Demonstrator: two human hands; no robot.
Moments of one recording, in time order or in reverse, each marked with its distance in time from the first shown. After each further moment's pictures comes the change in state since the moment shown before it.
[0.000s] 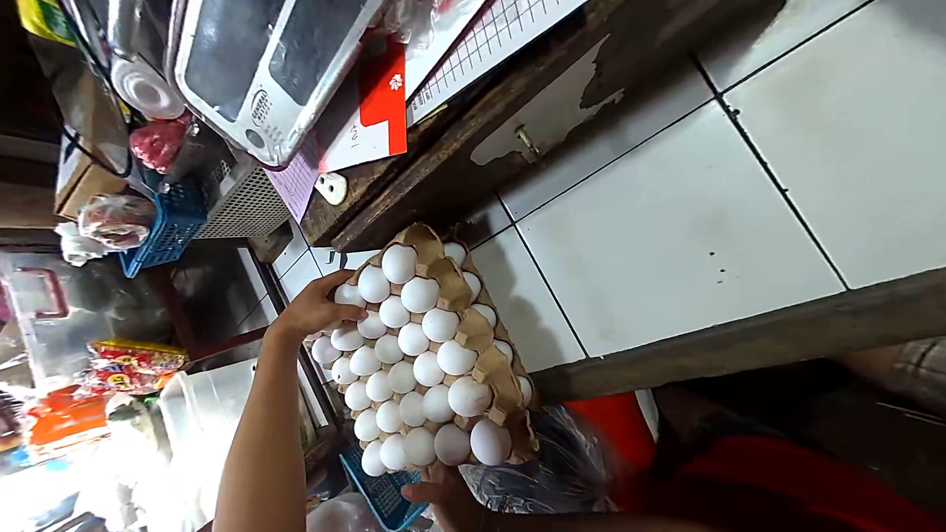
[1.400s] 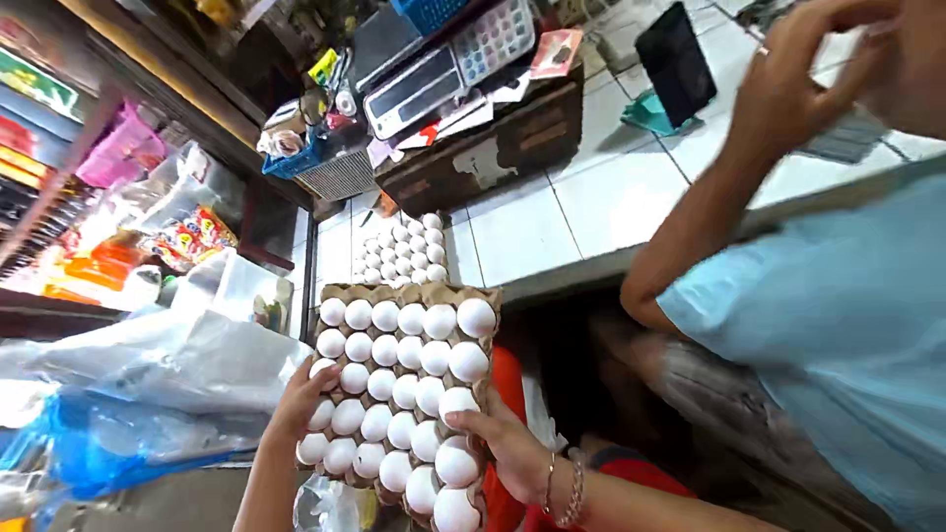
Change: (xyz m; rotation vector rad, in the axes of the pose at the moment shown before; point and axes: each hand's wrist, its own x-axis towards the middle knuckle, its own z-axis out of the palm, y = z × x) left_hand -0.342 -0.024 0.276 -0.721 0.652 -0.089; right_hand -0.301 -0.051 -0.080 -0.542 -0.017 -0.053
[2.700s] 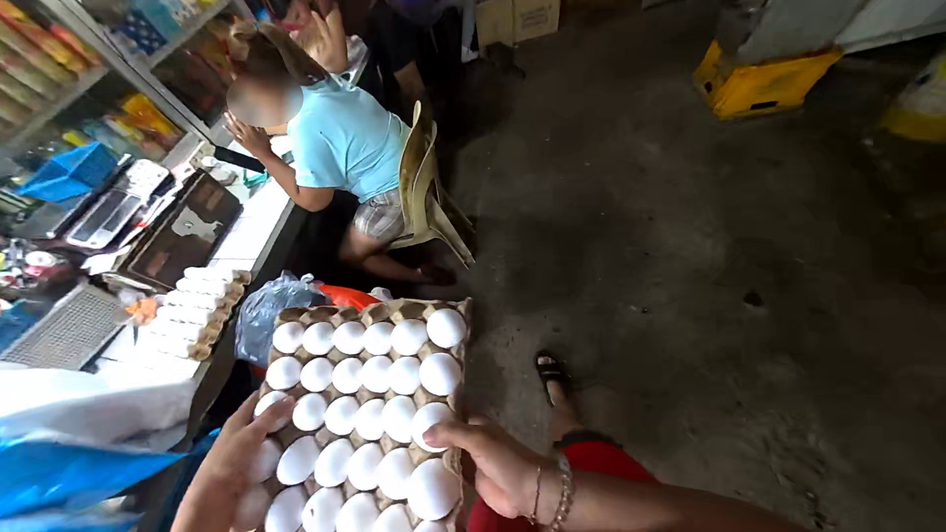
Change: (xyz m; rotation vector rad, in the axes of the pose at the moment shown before) left_hand -0.196 -0.317 -0.217 0.349 -0.913 0.781; right_hand -0.180 0.635 0.371 0.629 0.680 -0.802
